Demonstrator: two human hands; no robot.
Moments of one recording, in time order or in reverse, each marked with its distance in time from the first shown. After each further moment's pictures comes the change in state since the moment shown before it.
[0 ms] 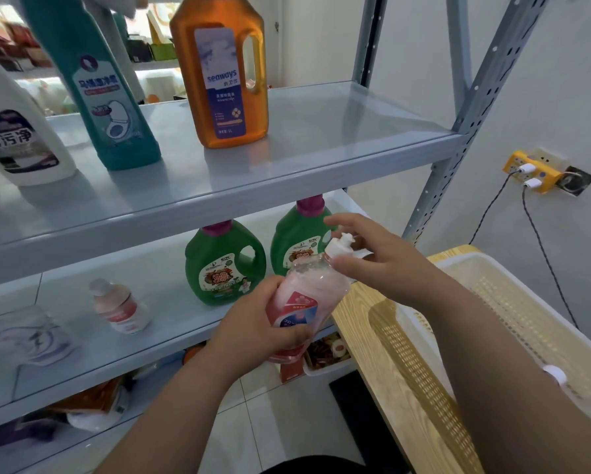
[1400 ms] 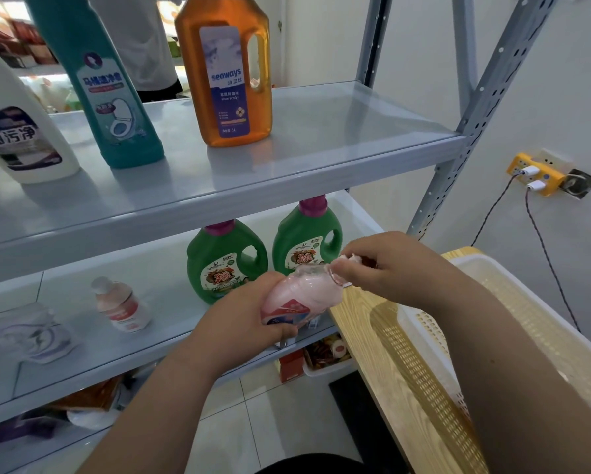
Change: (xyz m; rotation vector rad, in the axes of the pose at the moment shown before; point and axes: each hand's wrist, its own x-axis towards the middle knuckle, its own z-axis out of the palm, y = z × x) left_hand 0.007 -0.011 -0.021 0.345 -0.041 0.092; right_hand 0.001 -0.009 -0.010 -0.481 -0.068 -0.058
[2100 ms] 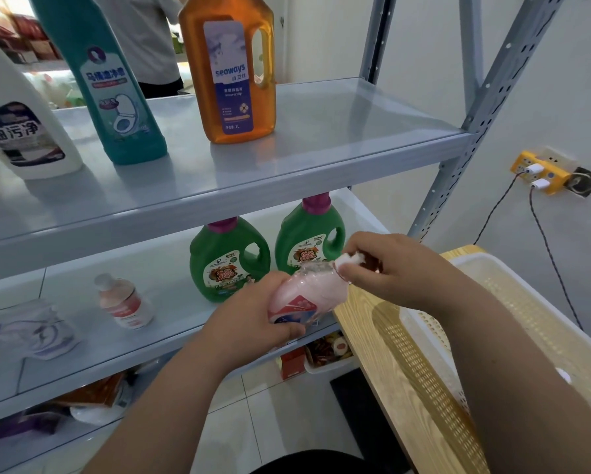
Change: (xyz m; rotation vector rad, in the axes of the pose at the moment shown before) left_hand 0.001 0.003 0.004 -0.064 -0.022 -0.030; right_hand -0.001 0.006 0.009 -0.037 0.067 -0.006
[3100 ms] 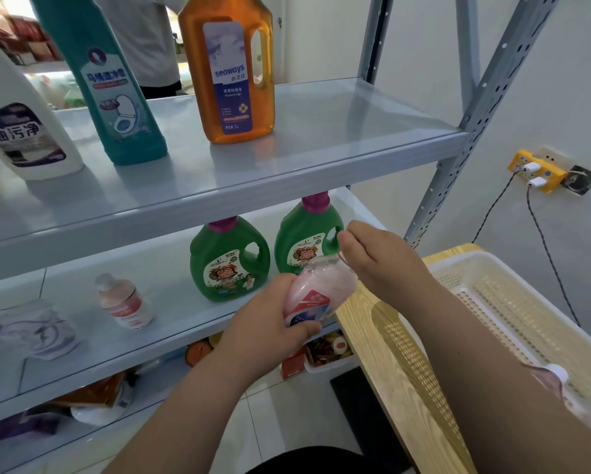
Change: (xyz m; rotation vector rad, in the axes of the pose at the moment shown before) left_hand -0.006 0.017 0.021 -0.096 0.051 -0.044; right_hand 0.015 -0.005 0.030 0.116 0.206 0.086
